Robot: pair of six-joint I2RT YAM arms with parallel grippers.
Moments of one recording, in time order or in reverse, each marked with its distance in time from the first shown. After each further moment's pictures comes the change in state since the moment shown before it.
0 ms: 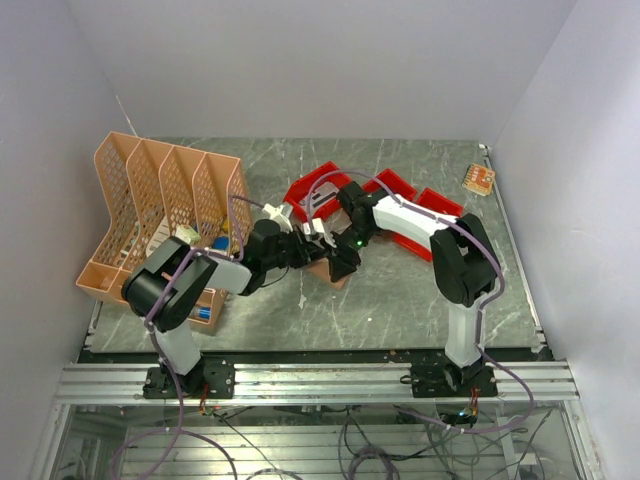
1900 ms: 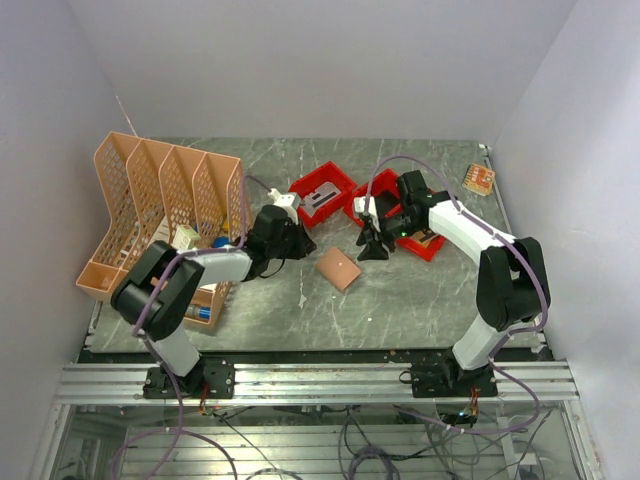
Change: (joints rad) left arm -0.004 -0.126 0.115 -0.389 -0.162 0.392; right arm -0.267 -0.301 -0.253 0.195 -0.159 -0.118
